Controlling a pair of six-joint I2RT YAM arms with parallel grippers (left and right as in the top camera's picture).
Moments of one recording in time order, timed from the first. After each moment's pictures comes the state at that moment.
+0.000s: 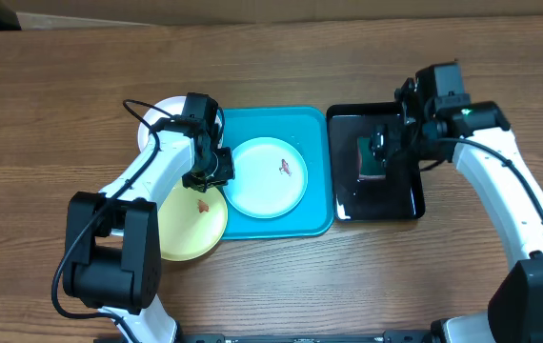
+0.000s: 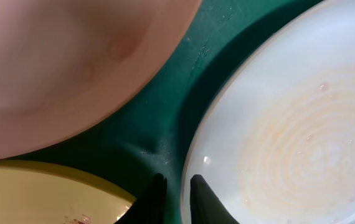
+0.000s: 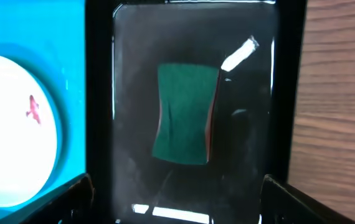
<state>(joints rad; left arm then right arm) -0.18 1.86 1.21 -0.80 0.12 -0.34 0.14 1.63 1.29 -0.88 -0.15 0.12</state>
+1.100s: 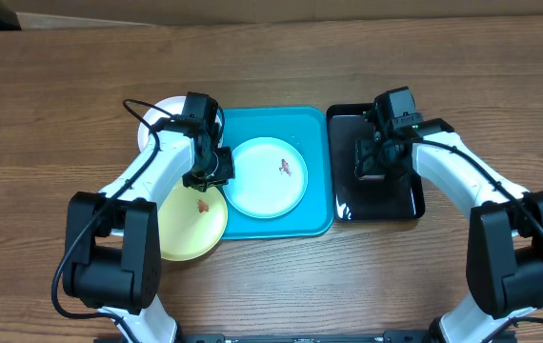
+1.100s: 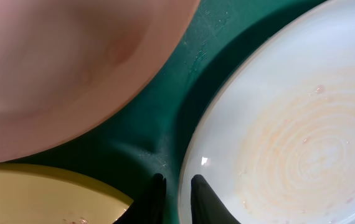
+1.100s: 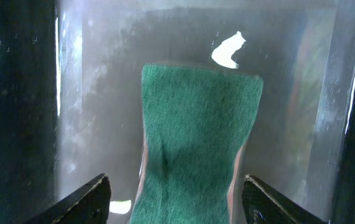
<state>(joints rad) -0.18 1.86 1.21 -0.79 0.12 -0.34 0.23 1.82 1.15 -0.58 -0.04 0.15</state>
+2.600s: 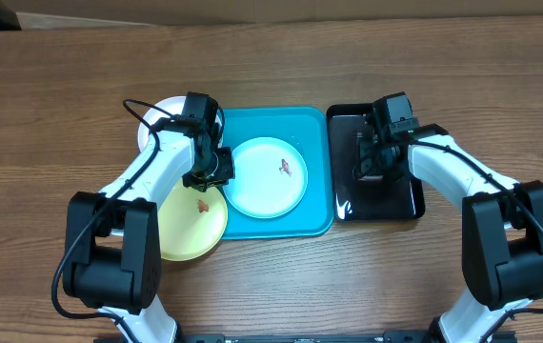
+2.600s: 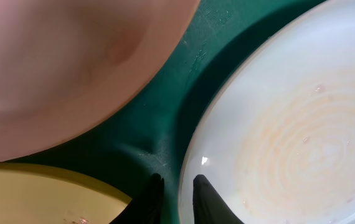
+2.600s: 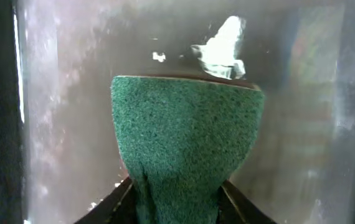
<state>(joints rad) -0.18 1.86 1.21 -0.79 0.12 -0.34 0.23 1.86 1.12 -0.53 -0.03 0.18</state>
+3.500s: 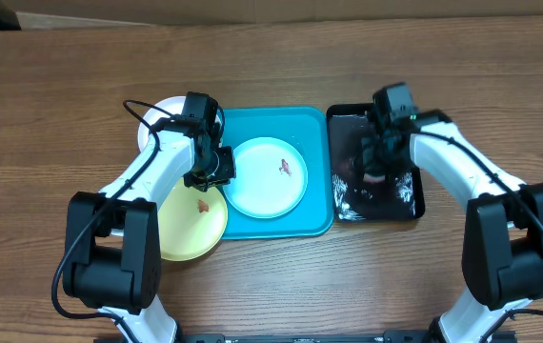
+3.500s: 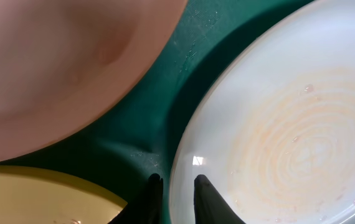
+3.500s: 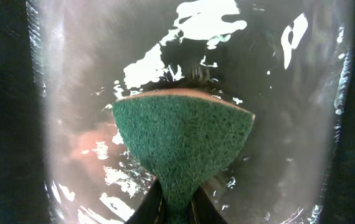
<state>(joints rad) -0.18 1.86 1.21 -0.79 0.15 -0.34 0.23 1.86 1.29 -0.76 -0.03 0.18</state>
